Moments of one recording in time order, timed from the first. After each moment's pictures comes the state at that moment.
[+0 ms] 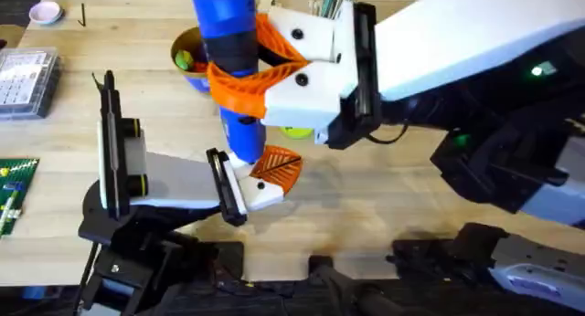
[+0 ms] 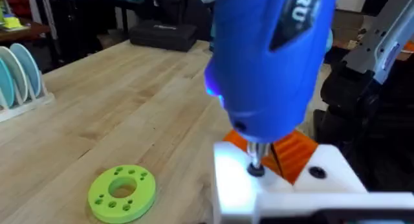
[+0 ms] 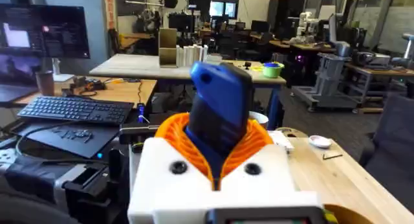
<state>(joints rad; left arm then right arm) -0.27 0.01 0.00 0.03 0.95 -0.11 0.82 1.12 0.70 0.74 -0.66 0.11</state>
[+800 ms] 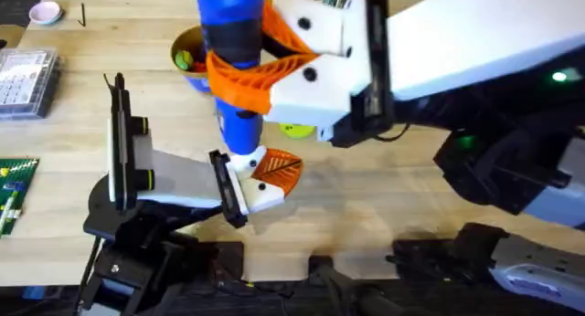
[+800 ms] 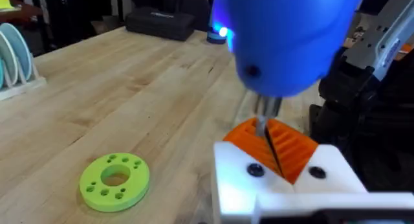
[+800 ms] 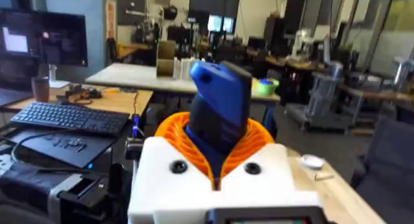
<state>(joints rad) -0.27 0.01 0.00 -0.02 0.95 -0.11 0.82 1.11 0.69 0.81 -0.66 0.10</state>
